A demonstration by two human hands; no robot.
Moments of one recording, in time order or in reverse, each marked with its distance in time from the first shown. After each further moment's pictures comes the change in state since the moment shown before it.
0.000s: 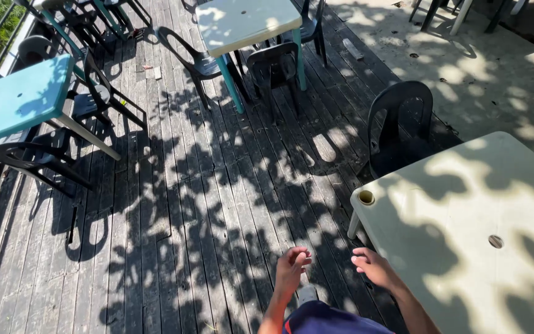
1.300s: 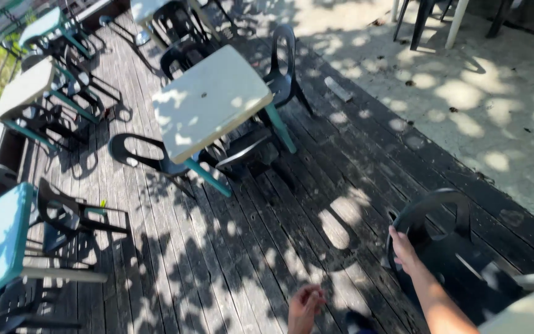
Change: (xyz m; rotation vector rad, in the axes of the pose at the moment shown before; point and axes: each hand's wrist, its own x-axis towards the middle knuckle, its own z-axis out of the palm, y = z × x) left_hand 0.653 0.153 0.107 0.048 -0.079 -0.179; right_hand 0.692 -0.196 -0.330 0.524 0.302 0.426
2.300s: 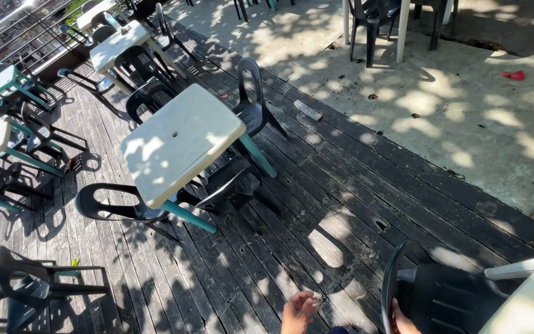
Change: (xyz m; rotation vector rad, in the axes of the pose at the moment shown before) left_hand 0.108 0.034 -0.035 0.157 -0.161 -0.087; right_hand 0.059 0.244 0.045 0.356 -0.159 0.427
